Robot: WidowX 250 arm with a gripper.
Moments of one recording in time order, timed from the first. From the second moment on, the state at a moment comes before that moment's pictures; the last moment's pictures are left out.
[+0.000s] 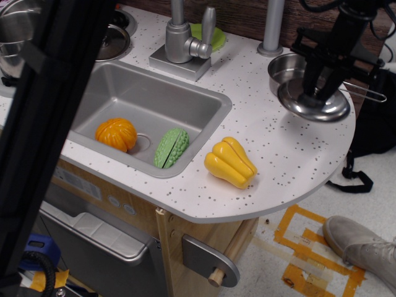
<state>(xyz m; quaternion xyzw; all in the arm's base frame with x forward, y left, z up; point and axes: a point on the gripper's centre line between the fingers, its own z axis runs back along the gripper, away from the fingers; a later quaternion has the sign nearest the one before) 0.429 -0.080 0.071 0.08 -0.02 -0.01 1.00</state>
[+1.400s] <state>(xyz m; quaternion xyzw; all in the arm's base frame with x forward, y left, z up) 0.501 -0.030 0.050 0.04 -0.12 -0.19 0.97</state>
